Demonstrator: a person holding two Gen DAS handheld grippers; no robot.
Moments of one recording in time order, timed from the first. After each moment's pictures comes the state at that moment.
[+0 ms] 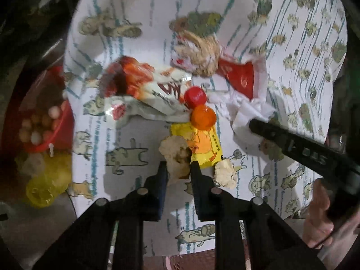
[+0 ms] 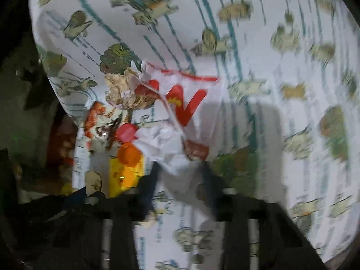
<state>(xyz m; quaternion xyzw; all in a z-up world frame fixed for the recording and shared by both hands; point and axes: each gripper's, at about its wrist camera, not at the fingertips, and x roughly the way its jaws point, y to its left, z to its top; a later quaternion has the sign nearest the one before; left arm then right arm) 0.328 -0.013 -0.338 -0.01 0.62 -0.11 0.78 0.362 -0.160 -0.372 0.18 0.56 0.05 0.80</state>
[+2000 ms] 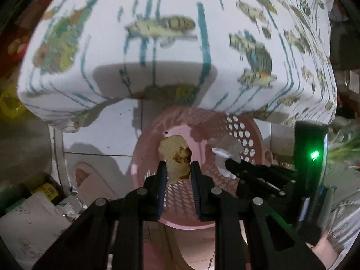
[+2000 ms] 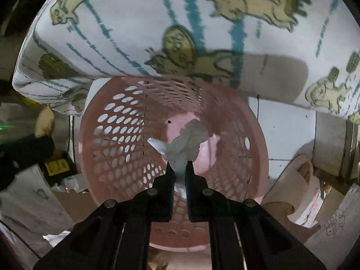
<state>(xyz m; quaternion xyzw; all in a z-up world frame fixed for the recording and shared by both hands) 0.160 -0.032 -0.420 -0.01 0.73 -0.11 0.68 0.119 -0.136 -0.524 0.12 0.70 0.03 0.70</state>
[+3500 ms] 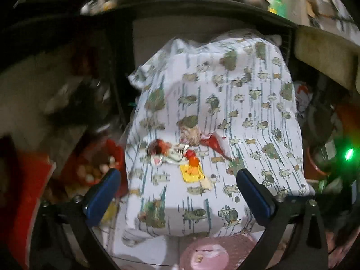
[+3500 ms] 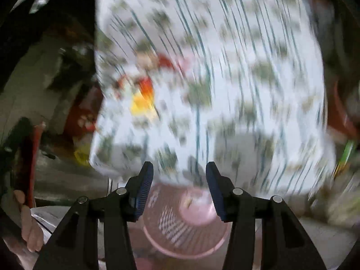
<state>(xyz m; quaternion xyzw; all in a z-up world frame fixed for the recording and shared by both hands) 0.164 -0.003 -0.176 0.05 0.35 -0.07 0.93 0.157 -0.170 -0.278 0.12 0.50 0.03 0.85</state>
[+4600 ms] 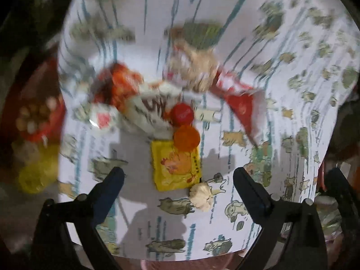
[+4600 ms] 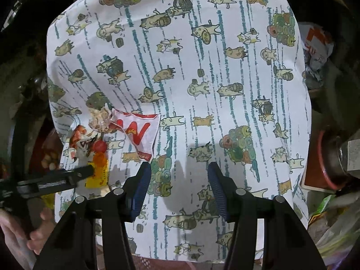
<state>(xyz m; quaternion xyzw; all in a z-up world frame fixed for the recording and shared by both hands) 0.361 -0.031 -0.349 -0.06 0.64 -0.06 0.76 0.278 -0.218 -0.282 0.08 0.47 -0.07 0.88</state>
